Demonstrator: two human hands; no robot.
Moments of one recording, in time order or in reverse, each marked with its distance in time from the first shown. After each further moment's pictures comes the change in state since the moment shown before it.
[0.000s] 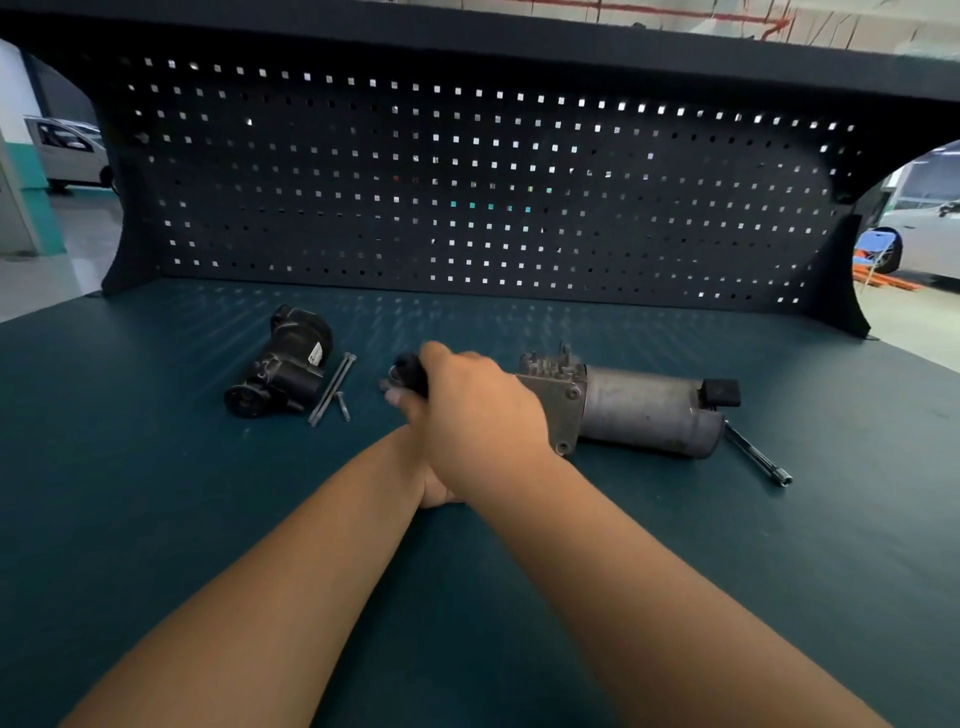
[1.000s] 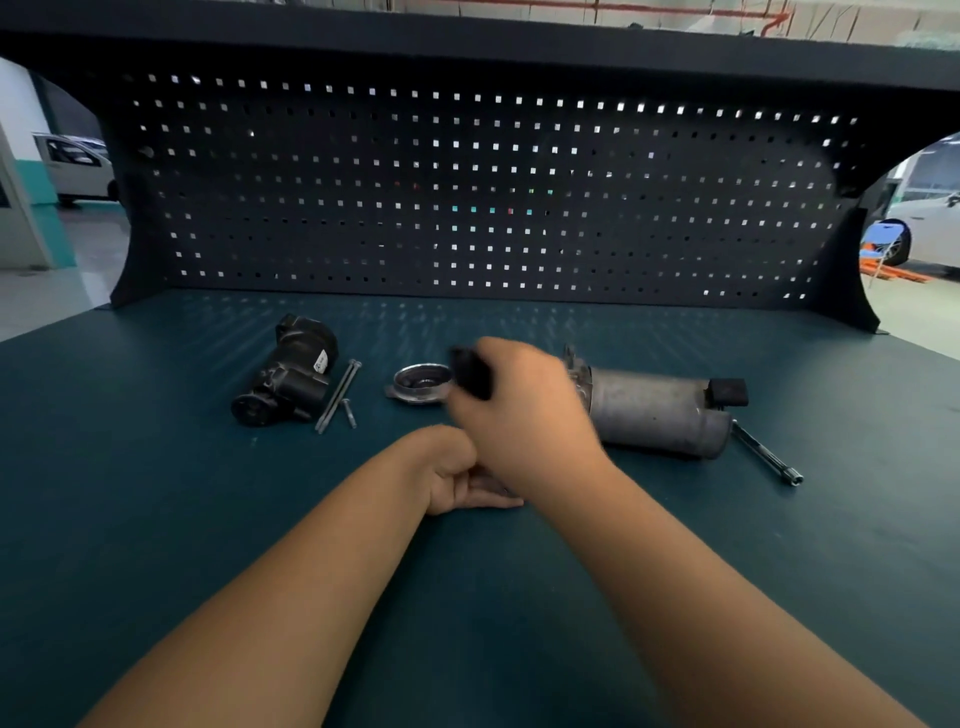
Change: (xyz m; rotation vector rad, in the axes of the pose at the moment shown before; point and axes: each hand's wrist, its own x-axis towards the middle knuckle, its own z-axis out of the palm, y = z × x) left_hand -0.003 -0.001 0.002 0.064 0.019 0.003; right_hand -0.006 0.026 -0.012 0.222 0.212 -0.001
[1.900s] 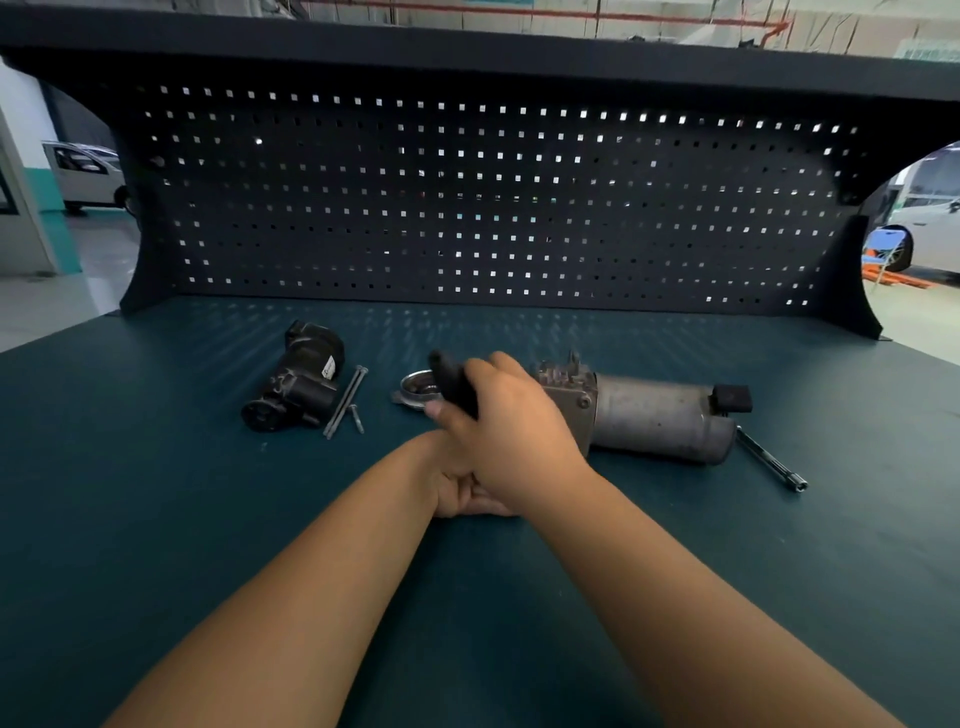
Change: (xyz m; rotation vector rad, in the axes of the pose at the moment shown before) left_hand -0.003 0.000 0.005 -0.051 0.133 0.133; right_hand -0.001 -0.003 0.015 -0.020 -0.144 0.020
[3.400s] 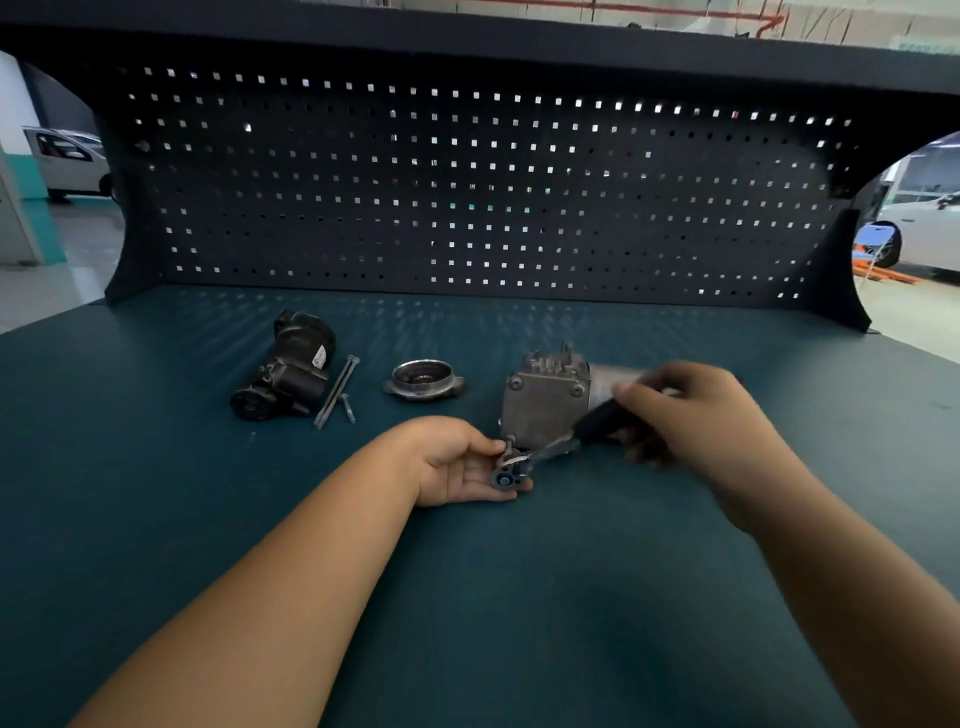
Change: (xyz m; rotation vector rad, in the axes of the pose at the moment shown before) left_hand 0.009 0.003 -0.012 0.029 -0.221 -0.292; right_hand -0.036 0.070 -0.079 0.417 0.115 0.461
